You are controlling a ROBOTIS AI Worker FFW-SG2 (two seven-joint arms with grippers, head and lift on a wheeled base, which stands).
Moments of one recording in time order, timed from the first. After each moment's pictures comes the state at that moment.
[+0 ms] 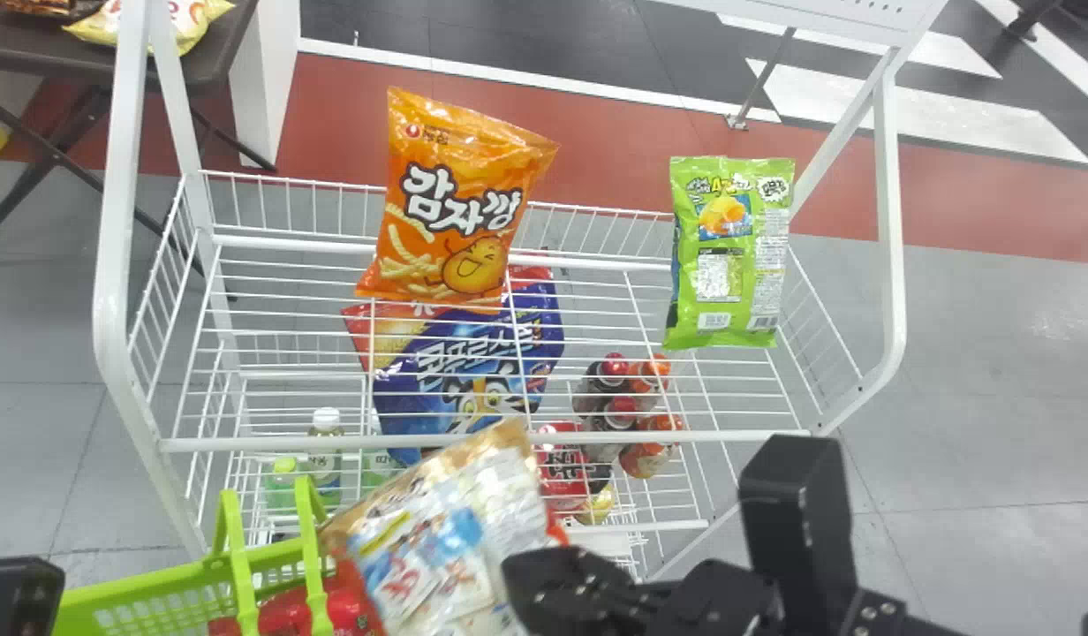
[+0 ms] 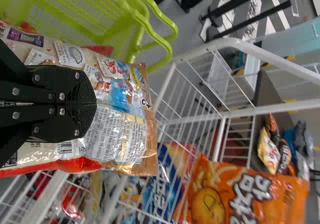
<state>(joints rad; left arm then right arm) 0.49 0.12 0.15 -2.15 0.74 1.57 -1.07 0.82 -0.57 -0.10 -2.84 -0.68 1.08 0.05</state>
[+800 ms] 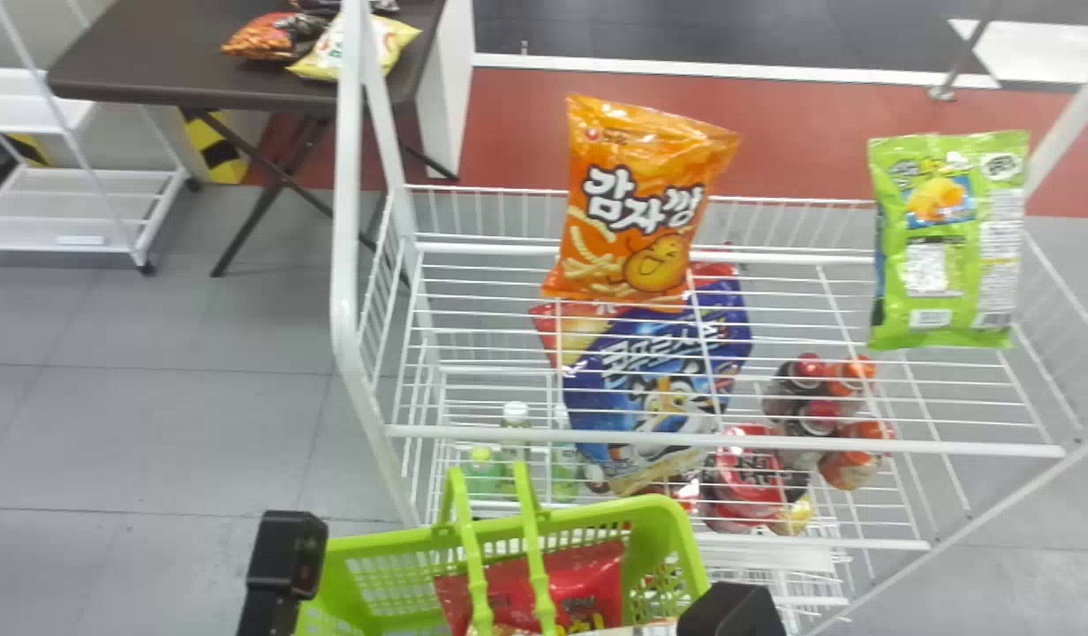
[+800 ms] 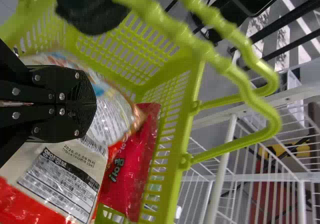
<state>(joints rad) 0.49 0.12 0.14 -2.18 0.74 1.57 -1.05 0.67 -0.45 0.39 -2.49 -0.36 1.00 0.05</state>
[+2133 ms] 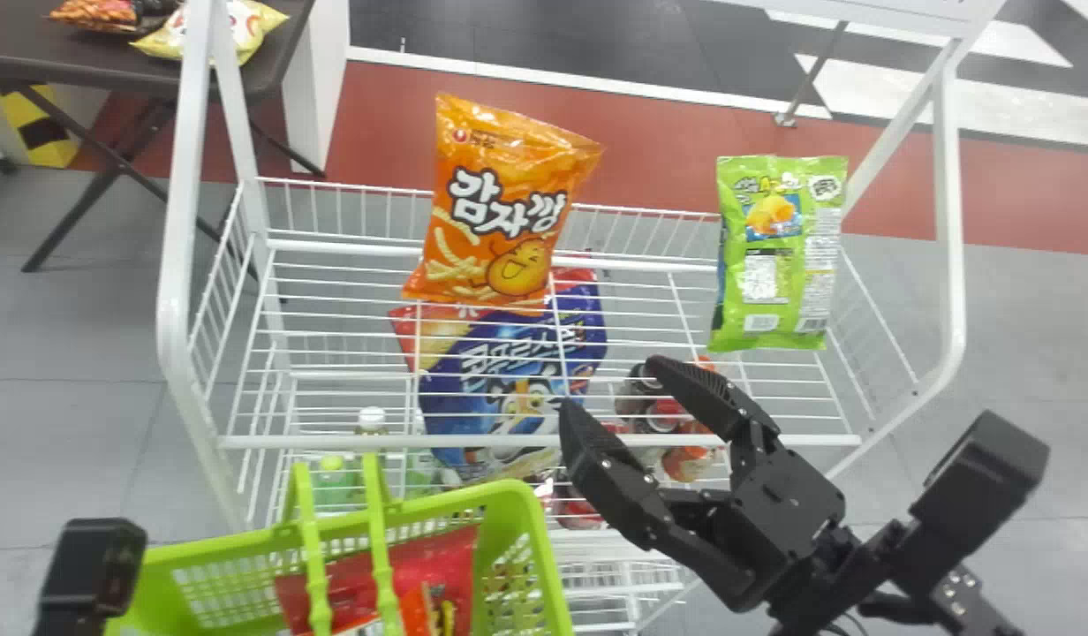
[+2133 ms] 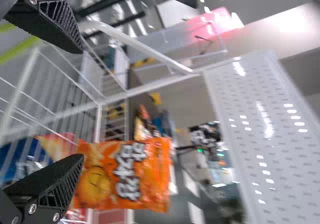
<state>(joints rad) 0.45 0.11 0.12 -2.15 0.72 1.57 -1.05 0.85 -0.30 -0.05 -2.46 -0.44 0.08 0.32</state>
